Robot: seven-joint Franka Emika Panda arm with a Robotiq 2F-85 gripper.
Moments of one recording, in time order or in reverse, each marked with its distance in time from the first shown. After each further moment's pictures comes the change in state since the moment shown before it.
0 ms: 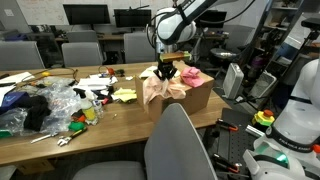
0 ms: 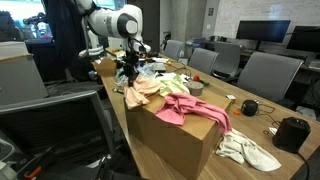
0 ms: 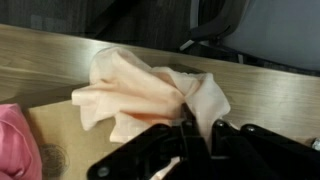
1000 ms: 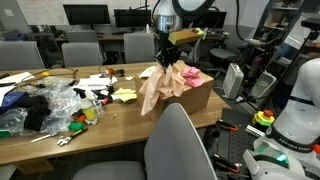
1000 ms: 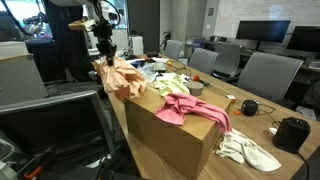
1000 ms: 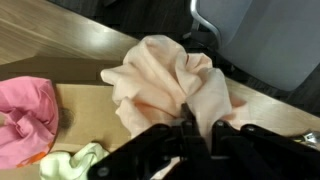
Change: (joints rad) arm 0.068 -0.344 0.123 -0.131 -0.171 -0.099 0.055
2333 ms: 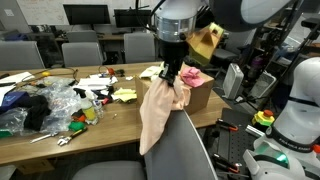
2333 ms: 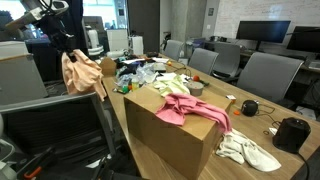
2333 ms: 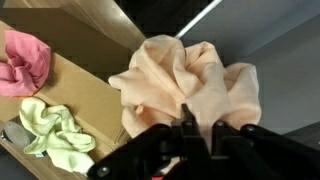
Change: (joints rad) arm 0.132 -0.156 0.264 -0.095 -0.169 -0.104 0.020
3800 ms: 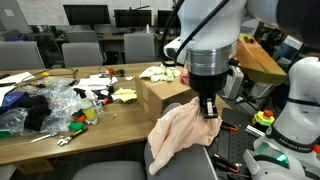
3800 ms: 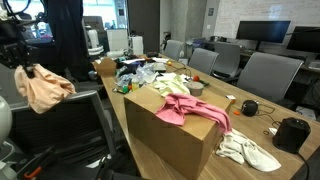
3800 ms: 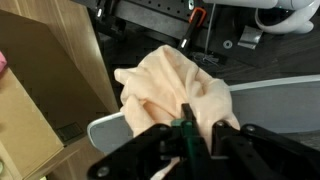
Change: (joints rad) arm 0.179 -0.056 0.055 -0.068 0.197 -0.211 -0.288
